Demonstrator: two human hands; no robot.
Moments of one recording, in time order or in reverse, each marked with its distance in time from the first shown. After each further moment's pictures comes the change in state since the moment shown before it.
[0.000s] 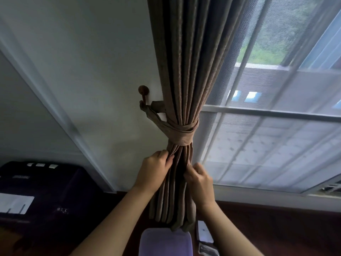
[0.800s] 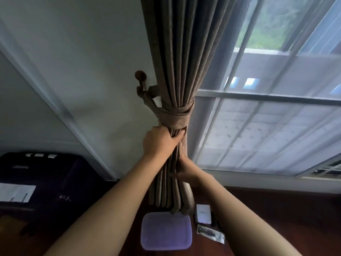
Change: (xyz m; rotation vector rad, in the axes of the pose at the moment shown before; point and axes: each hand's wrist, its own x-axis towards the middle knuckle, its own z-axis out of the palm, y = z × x) left_hand 0.045 0.034 -0.015 0.050 -0.303 -0.462; right_hand 0.017 0.011 0.027 0.273 -0.865 0.118
